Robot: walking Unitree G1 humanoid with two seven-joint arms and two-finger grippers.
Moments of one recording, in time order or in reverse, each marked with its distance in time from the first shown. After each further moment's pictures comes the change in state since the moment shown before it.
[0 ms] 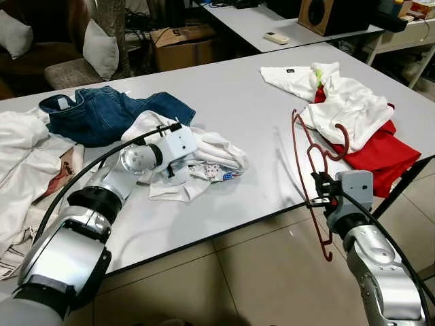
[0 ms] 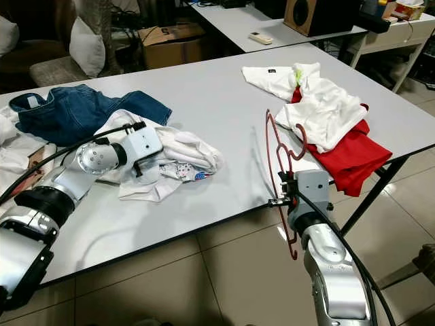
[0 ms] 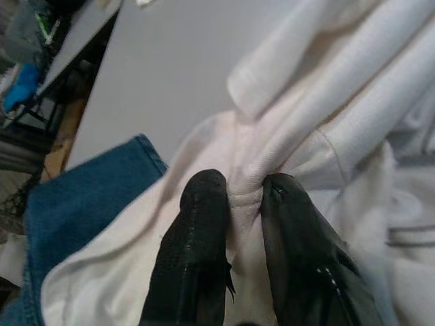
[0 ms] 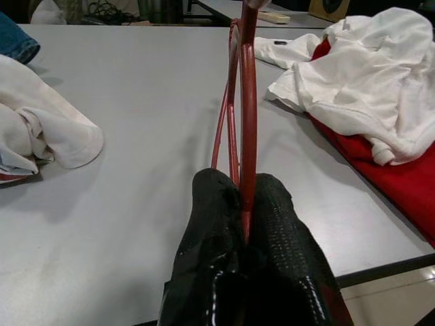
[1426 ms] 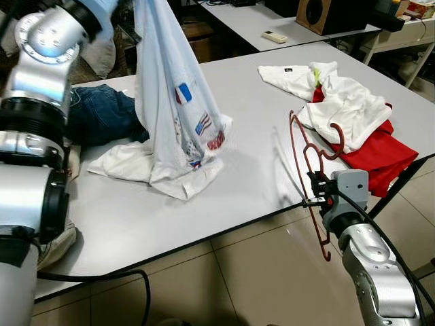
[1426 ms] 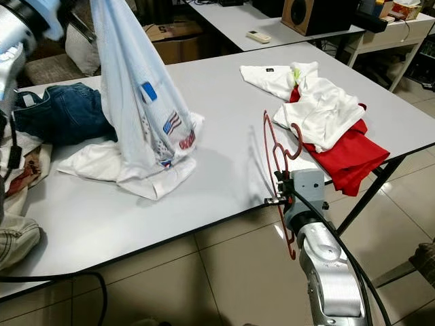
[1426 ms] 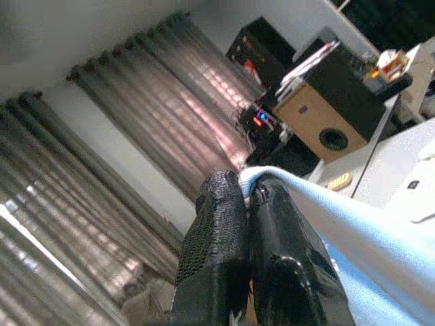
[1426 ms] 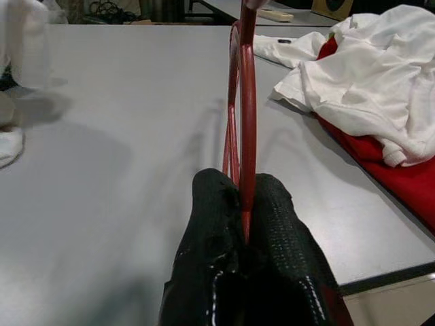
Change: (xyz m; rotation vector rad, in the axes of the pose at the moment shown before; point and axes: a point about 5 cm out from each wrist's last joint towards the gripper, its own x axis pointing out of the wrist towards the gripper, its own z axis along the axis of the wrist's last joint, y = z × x) left arm -0.105 0.177 0.099 0.034 -0.512 0.557; right arm 0.004 0.008 0.001 0.025 -0.007 0.012
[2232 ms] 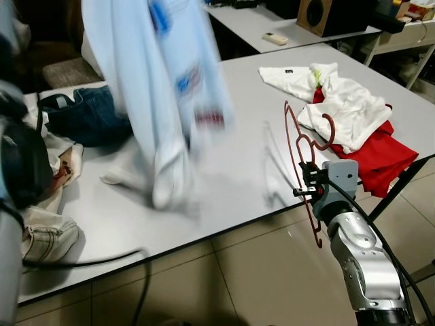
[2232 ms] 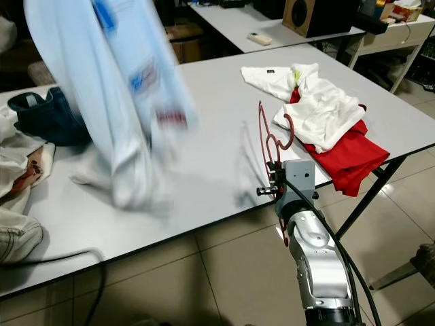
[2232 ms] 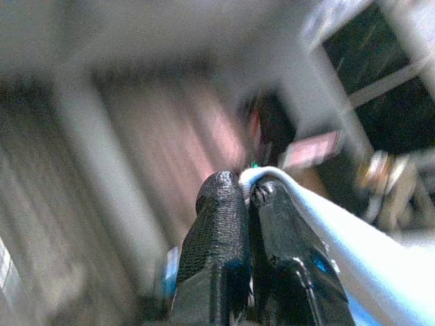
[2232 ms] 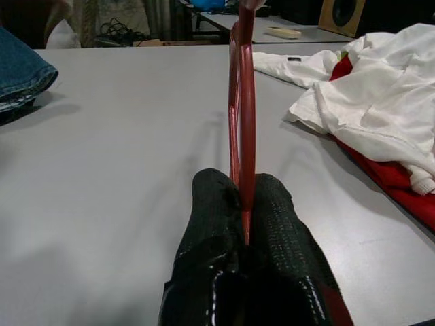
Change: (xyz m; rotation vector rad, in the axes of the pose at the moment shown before) left arm 0.000 0.056 0.033 -0.349 -0.055 0.097; right arm 0.019 0.009 0.005 0.022 -0.037 0.022
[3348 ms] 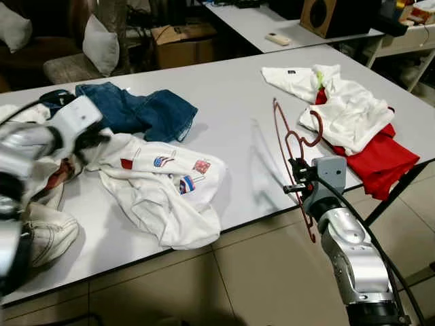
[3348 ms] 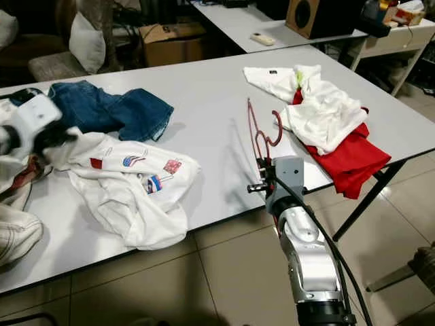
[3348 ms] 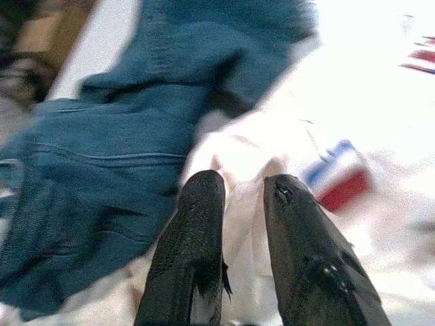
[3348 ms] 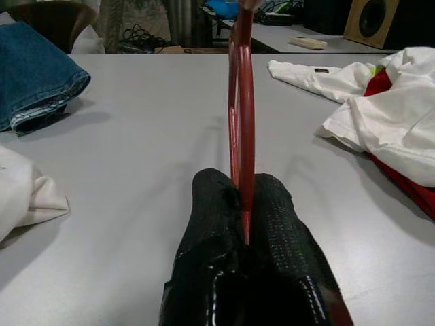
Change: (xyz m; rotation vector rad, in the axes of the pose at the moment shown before) left arm -0.158 -0.031 -0.187 0.099 0.925 -0.488; right arm 0.008 0.016 0.001 0.012 -0.027 0.054
